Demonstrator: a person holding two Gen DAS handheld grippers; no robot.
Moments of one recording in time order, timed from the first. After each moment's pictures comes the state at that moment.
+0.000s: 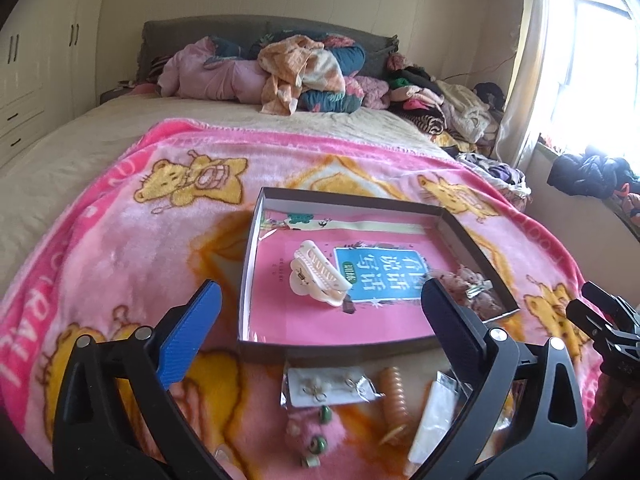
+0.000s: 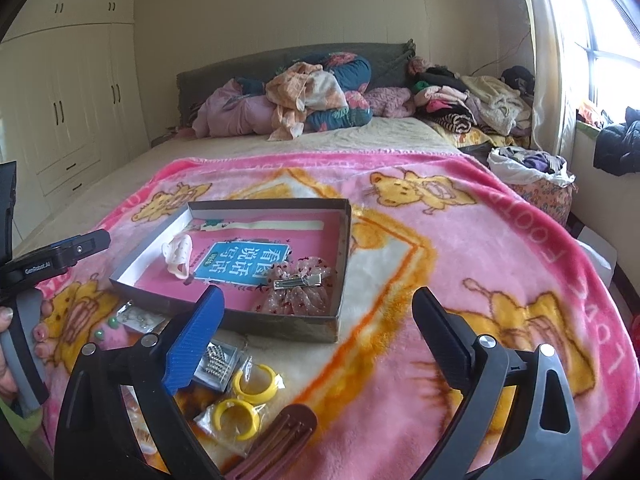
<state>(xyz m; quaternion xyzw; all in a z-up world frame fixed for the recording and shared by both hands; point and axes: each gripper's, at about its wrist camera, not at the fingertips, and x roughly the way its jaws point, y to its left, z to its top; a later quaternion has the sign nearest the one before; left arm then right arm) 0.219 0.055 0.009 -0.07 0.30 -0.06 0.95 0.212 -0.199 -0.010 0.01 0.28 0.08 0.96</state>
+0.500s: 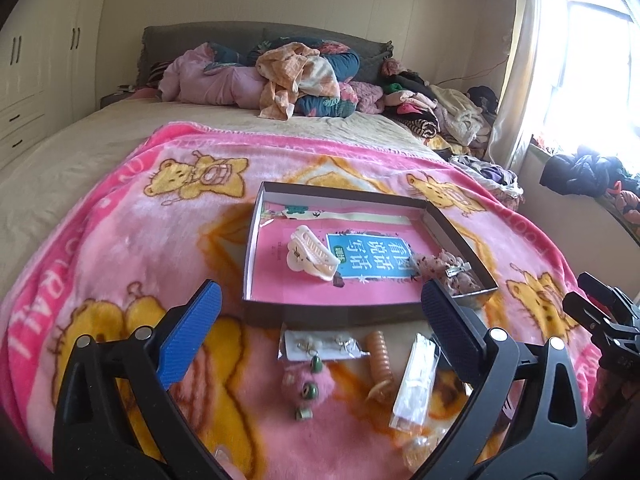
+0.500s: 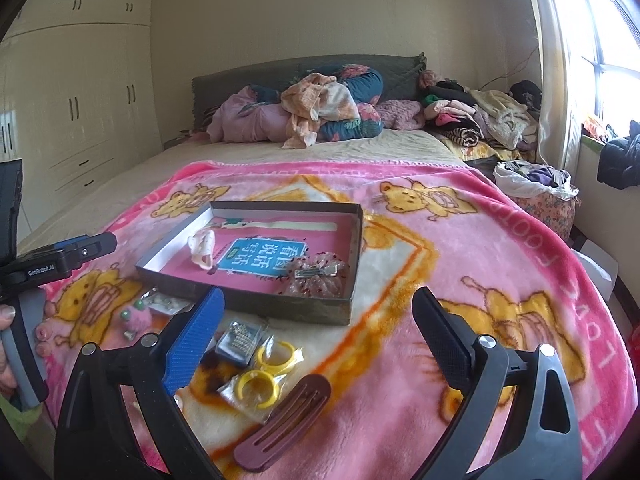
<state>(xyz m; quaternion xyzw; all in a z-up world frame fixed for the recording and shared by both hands) 0.179 0.054 0.013 -0.07 0.29 -0.07 0.95 0.172 -0.192 -0.001 0.00 0.26 0.10 0.96</state>
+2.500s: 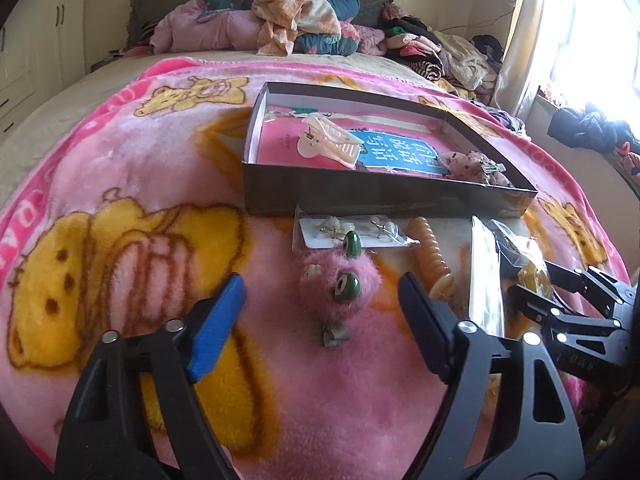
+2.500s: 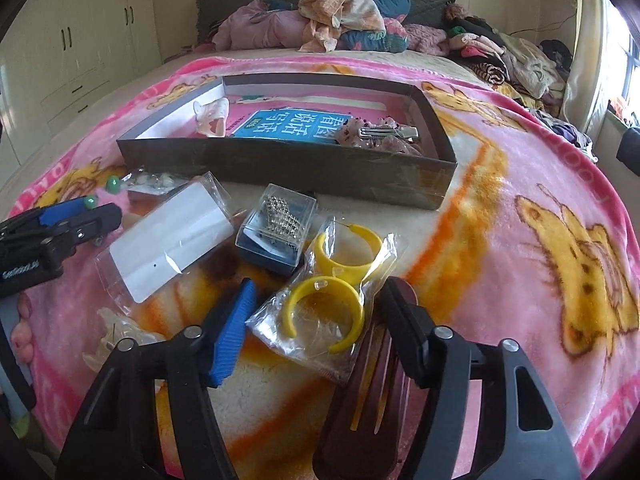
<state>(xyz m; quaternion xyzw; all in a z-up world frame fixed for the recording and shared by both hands) 0.175 0.056 -0.074 -0.05 0.38 -0.08 0.92 0.201 -0.126 -0.102 -0.05 0.40 0.11 0.91</state>
